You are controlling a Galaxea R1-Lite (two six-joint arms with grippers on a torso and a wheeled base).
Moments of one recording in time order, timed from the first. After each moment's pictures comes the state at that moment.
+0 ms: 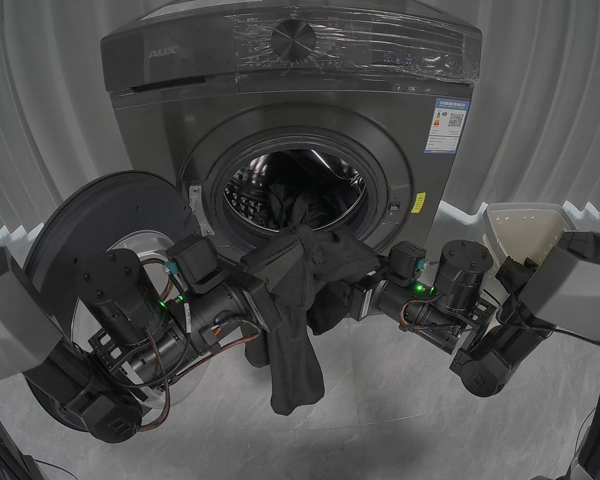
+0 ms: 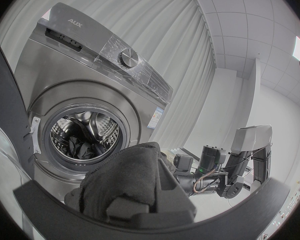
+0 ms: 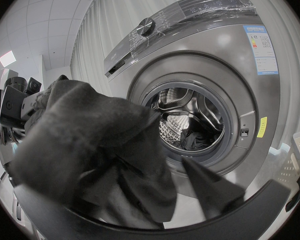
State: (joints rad) left arm -0.65 1.89 -0.52 -1.55 -0.14 -0.29; right arm 0.61 2.14 -0.78 -1.38 0.09 0.08
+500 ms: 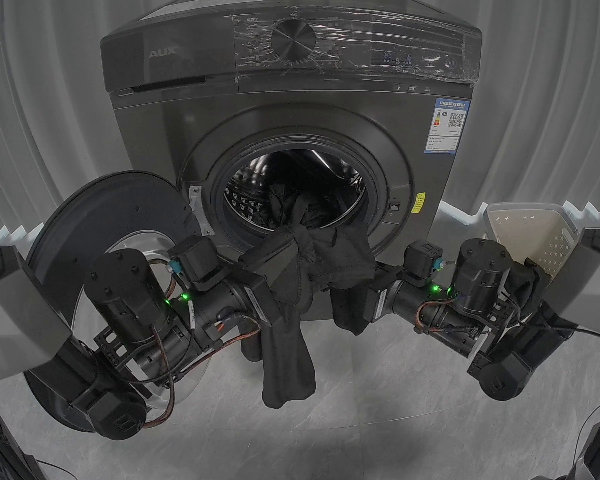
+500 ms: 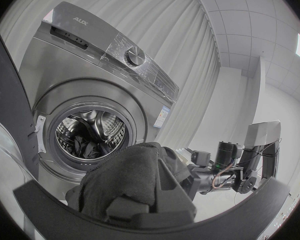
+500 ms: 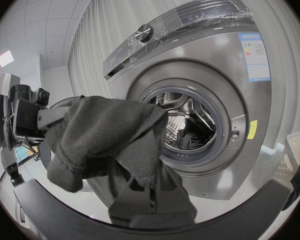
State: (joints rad) left arm -0.64 1.91 -0.54 -1.55 -0.10 -0.29; right arm 0.61 2.07 -0.70 -1.37 0.07 0.08
